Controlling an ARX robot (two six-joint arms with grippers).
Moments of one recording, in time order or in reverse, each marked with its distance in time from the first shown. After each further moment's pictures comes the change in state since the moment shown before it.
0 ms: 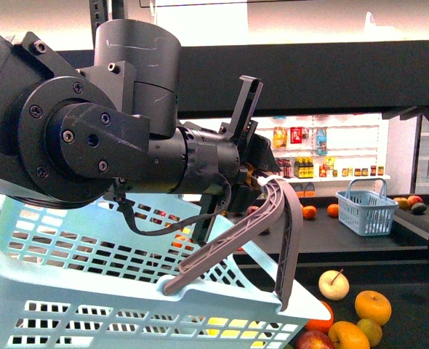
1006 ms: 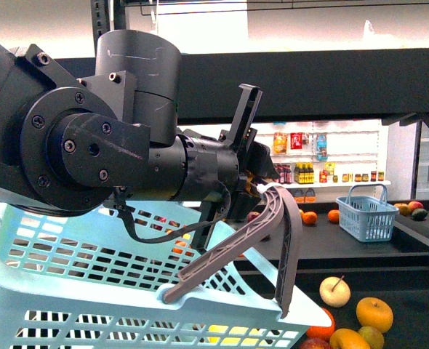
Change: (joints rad) left arm 0.000 0.000 0.000 0.000 0.000 0.000; right arm 0.000 -0.084 -0.085 0.017 0.002 0.000
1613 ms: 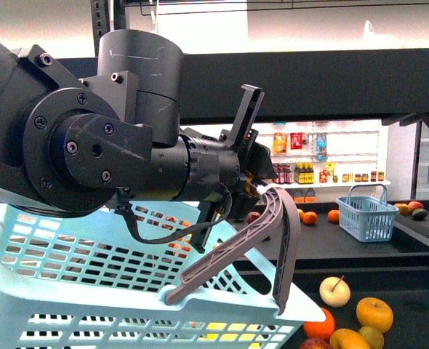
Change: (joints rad) left arm -0.001 0.000 0.000 0.011 -0.050 0.053; right arm 0.000 0.000 0.000 0.000 0.000 0.000
